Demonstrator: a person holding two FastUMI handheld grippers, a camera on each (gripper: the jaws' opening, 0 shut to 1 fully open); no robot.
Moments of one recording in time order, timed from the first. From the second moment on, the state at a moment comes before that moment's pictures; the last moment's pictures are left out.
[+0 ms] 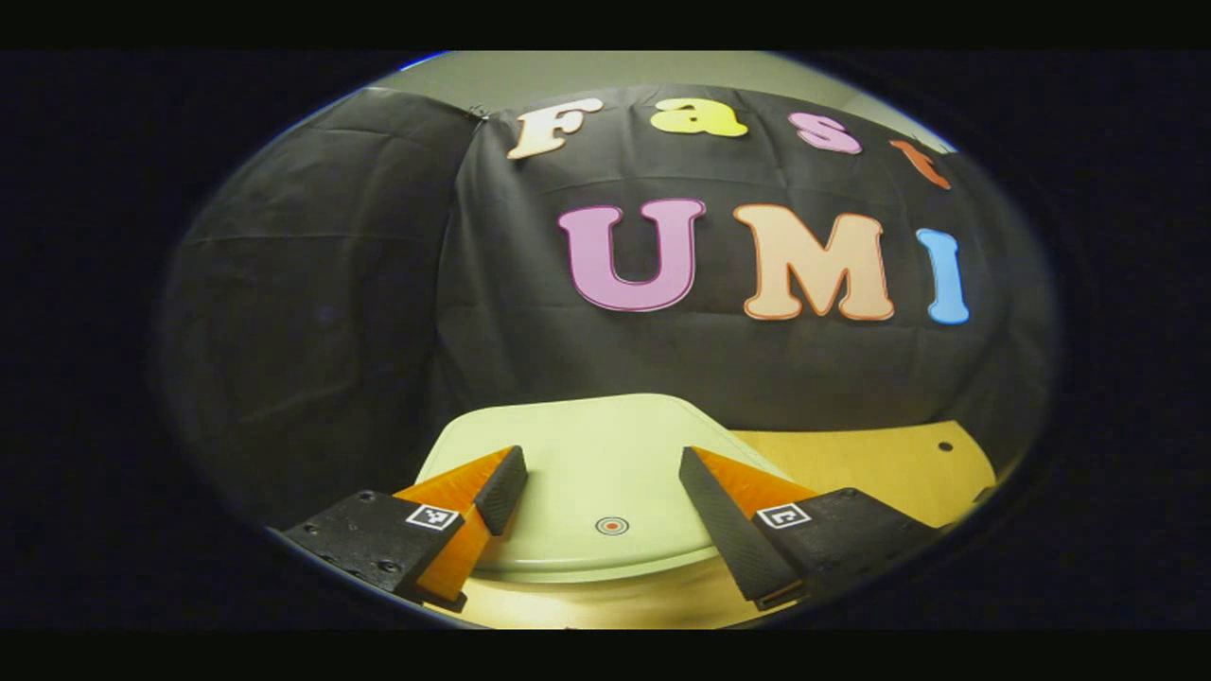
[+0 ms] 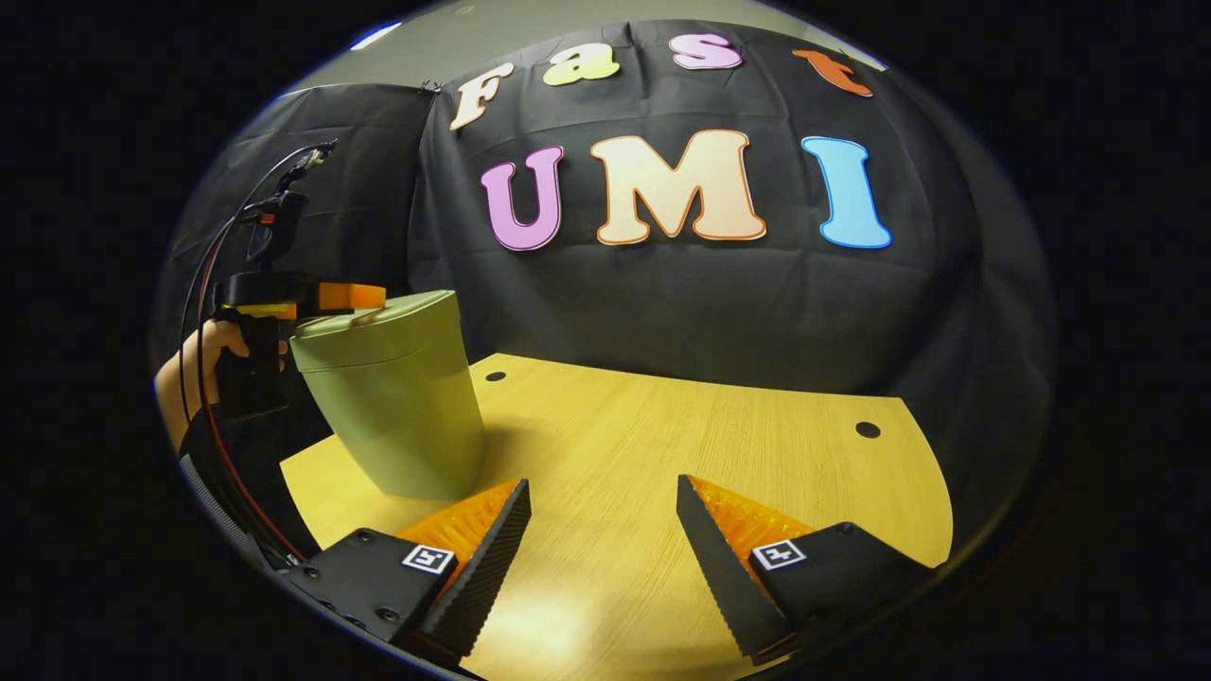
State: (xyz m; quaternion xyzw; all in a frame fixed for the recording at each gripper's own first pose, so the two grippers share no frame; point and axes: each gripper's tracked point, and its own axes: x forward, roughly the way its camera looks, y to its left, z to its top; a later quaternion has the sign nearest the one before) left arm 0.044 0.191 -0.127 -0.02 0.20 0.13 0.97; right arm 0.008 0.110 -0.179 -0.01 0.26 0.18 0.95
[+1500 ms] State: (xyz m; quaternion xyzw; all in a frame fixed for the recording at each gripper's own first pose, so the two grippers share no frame) left arm 0.036 0.147 -0.091 0.00 0.10 0.07 0.99; right arm 0.000 0.073 -0.089 0.03 0.14 0.14 0.98
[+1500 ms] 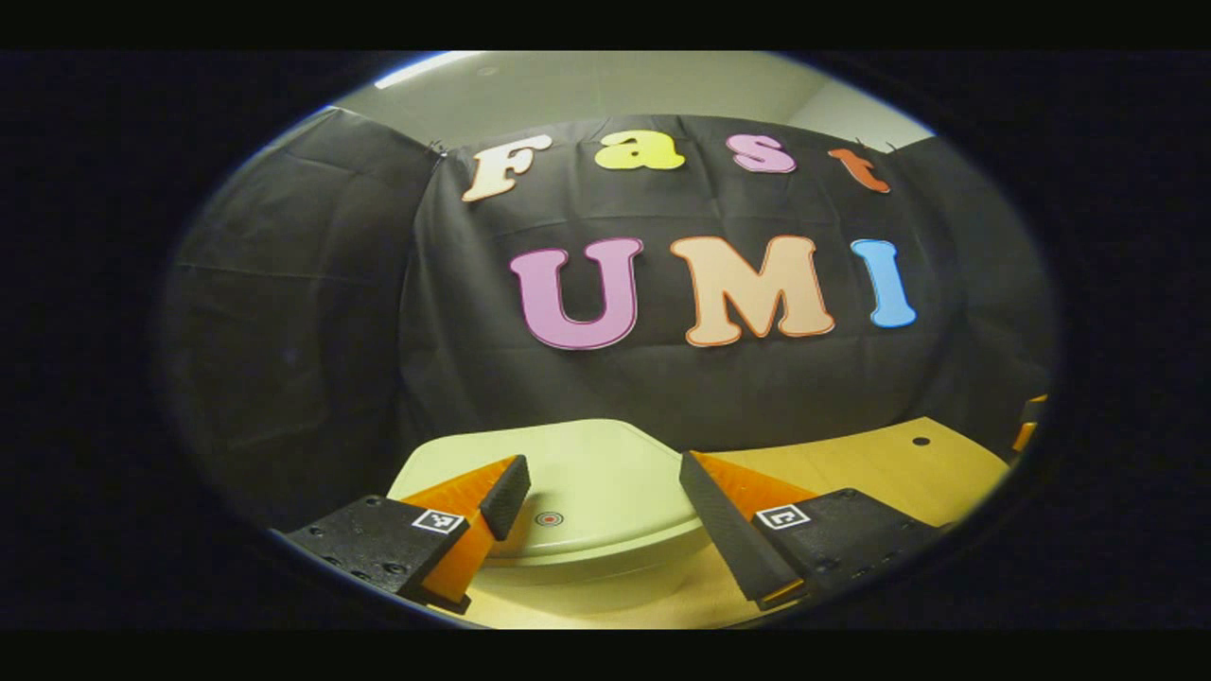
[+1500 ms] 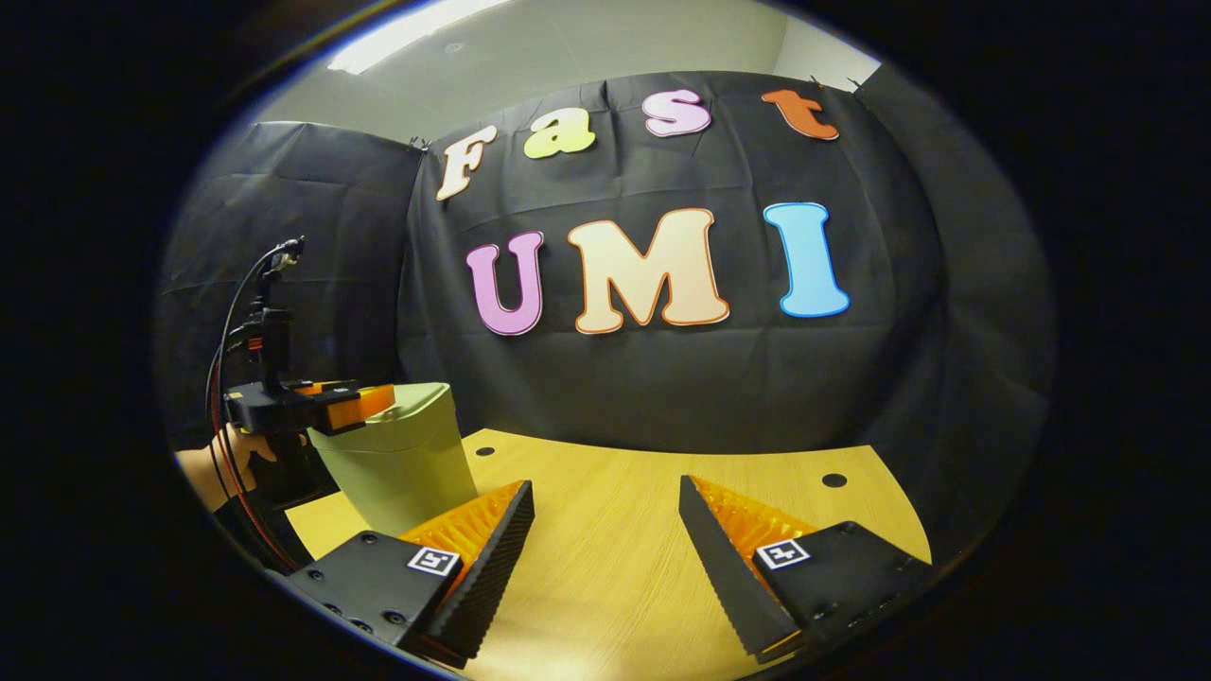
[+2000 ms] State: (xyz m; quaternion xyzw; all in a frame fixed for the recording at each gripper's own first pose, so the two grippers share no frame) left arm 0.007 0.008 -0.018 -0.01 -0.01 -0.05 1.00; right arm -0.010 0.012 -0.037 0.03 0.06 0.08 0.99
